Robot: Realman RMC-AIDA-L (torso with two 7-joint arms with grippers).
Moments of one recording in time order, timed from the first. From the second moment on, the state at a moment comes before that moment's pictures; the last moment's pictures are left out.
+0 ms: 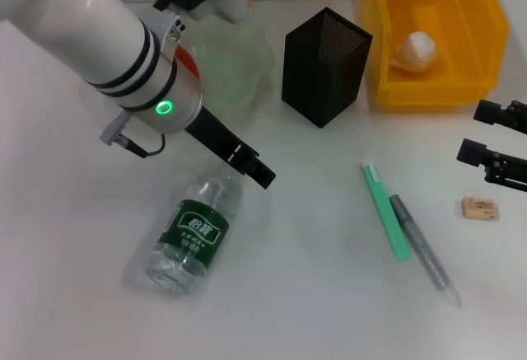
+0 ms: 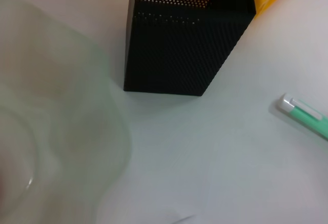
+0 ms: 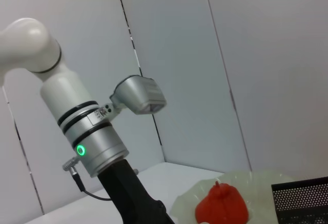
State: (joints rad) left arm -0.79 -2.08 1.57 1.11 2.47 1.36 -2.76; right arm 0.28 2.04 -0.59 -0.71 -1.78 -1.79 1.28
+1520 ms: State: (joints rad) left arm -0.78 -2.08 1.71 1.11 2.52 1.25 -2.79; right arm 0.26 2.04 -0.57 -0.67 -1.78 -1.79 1.27
